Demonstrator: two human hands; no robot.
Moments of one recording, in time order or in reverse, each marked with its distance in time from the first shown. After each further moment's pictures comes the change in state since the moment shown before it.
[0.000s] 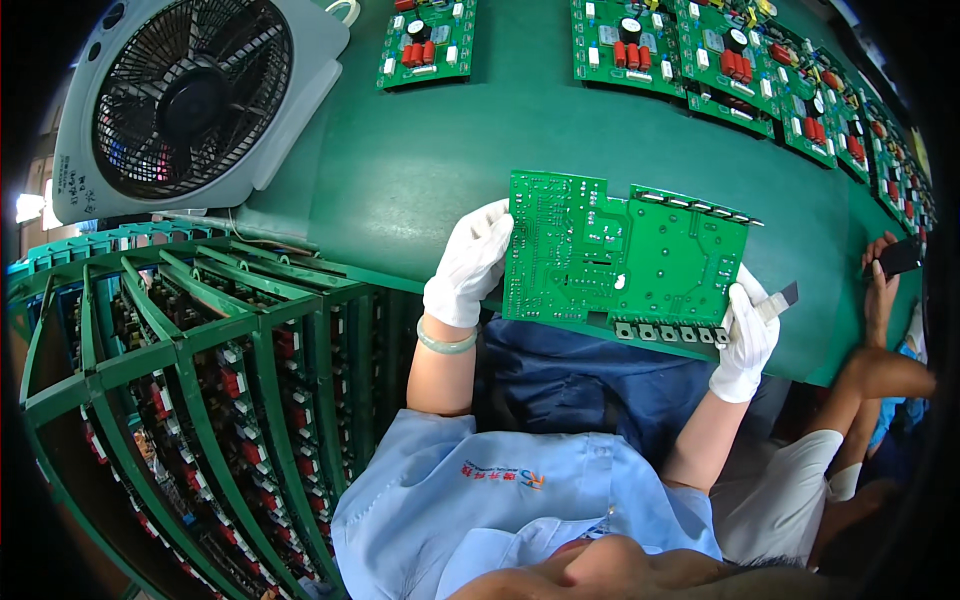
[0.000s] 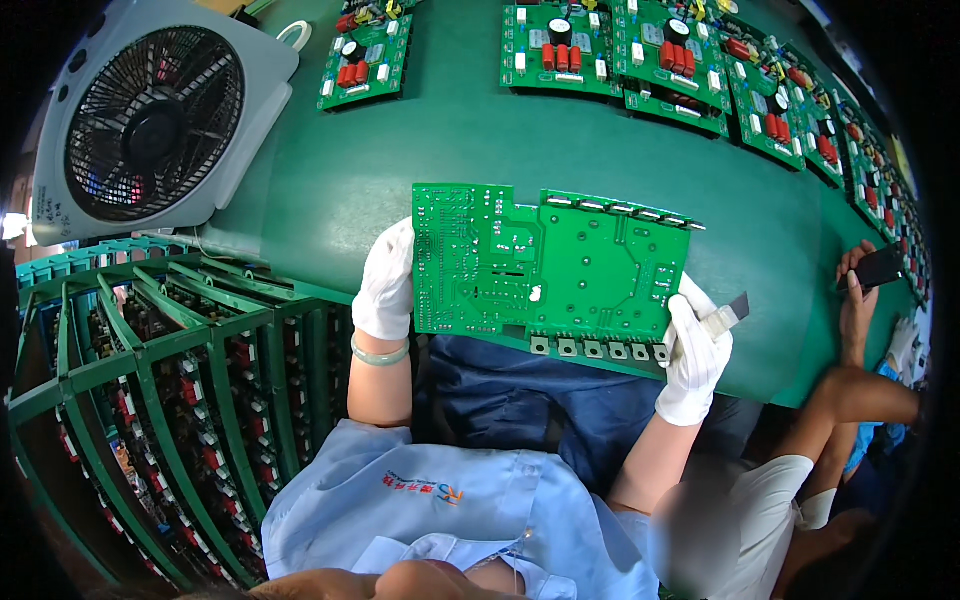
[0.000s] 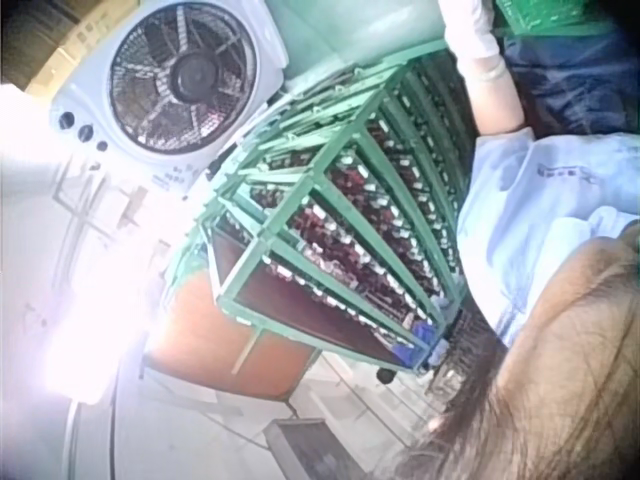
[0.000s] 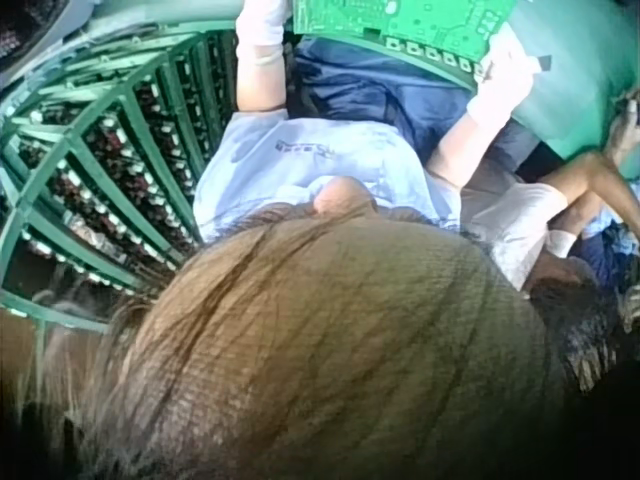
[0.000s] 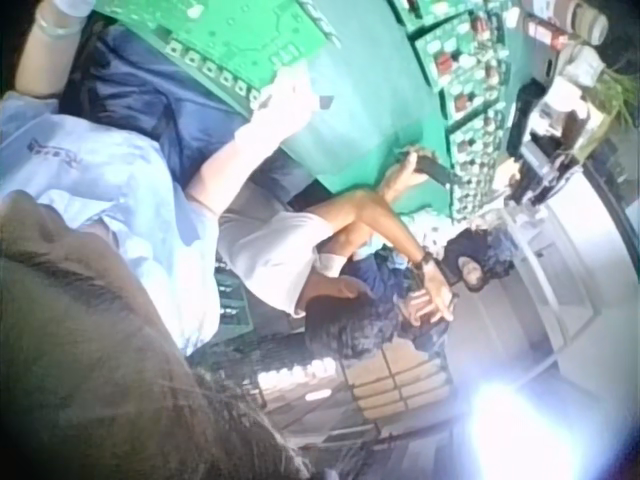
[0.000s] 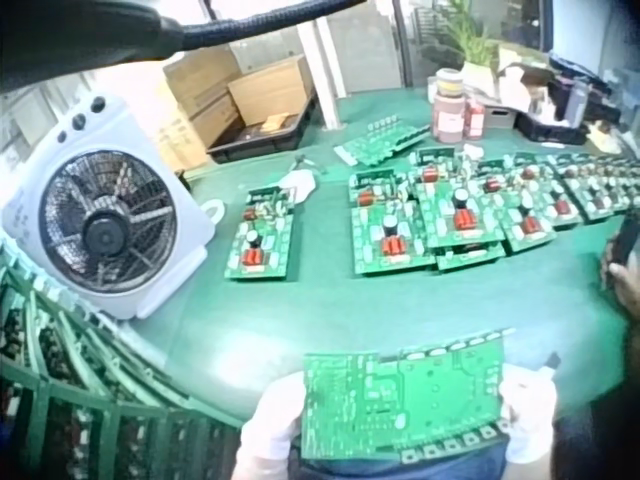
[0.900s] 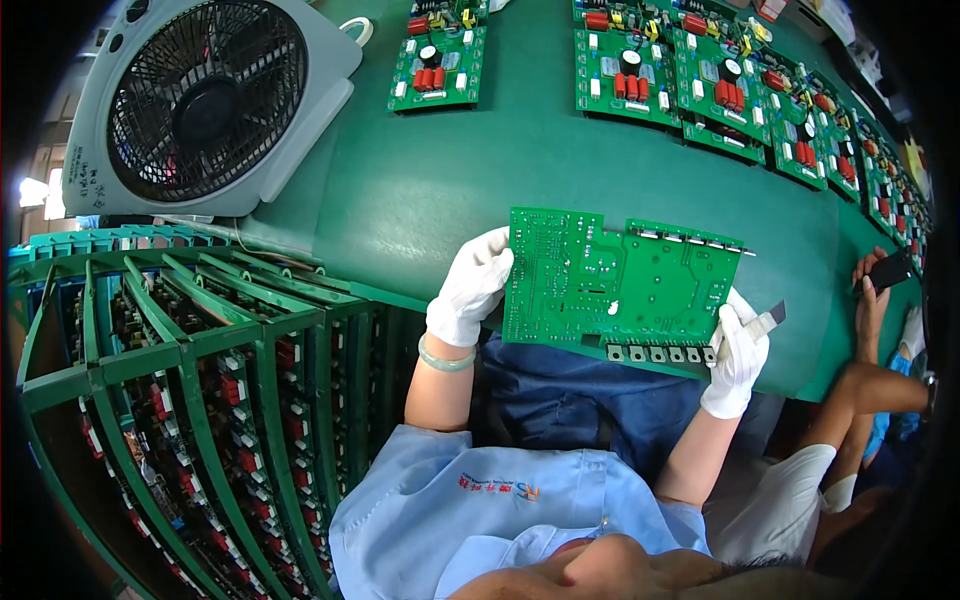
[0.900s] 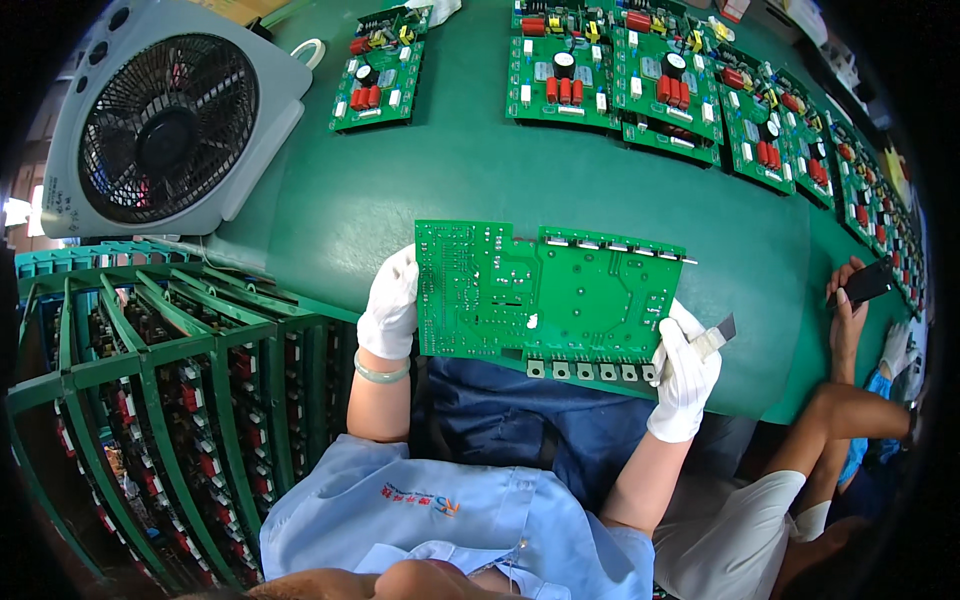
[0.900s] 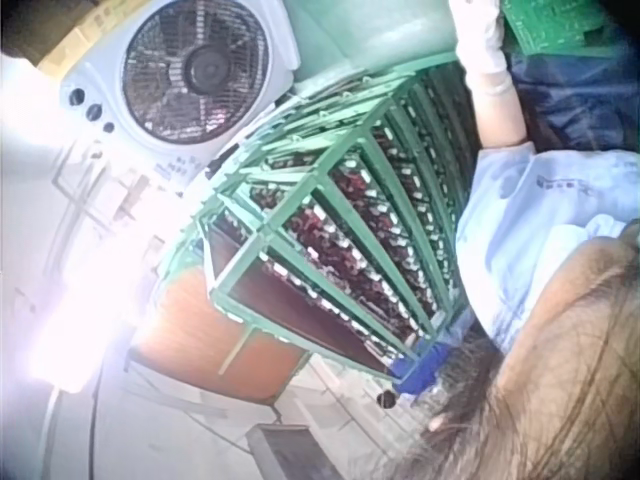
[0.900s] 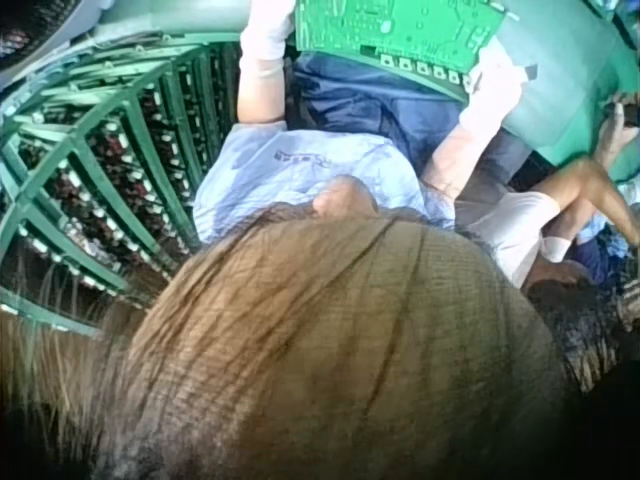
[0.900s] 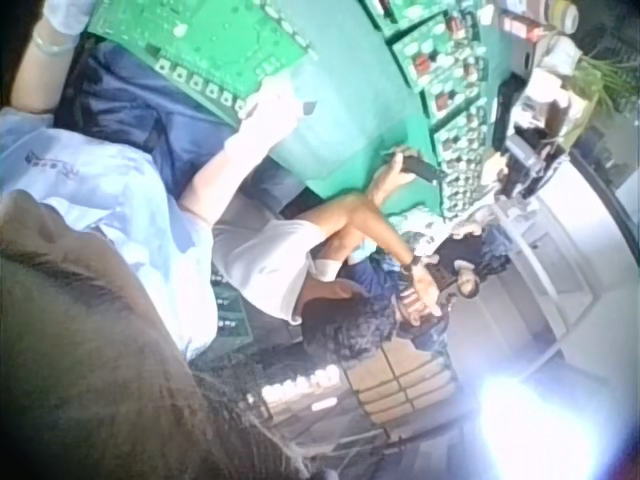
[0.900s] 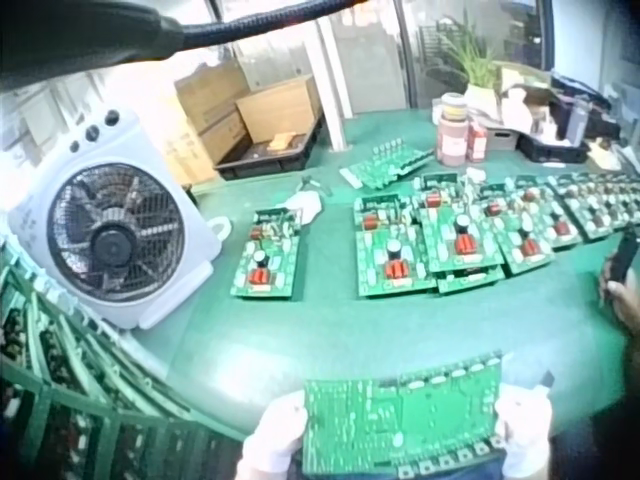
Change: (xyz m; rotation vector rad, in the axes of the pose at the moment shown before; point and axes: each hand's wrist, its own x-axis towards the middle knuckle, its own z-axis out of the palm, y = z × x) left_hand -0.004 -0.003 -0.002 -0.029 -0.065 0.055; right_hand 0.001 0.001 -0.001 0.078 -0.032 -0.002
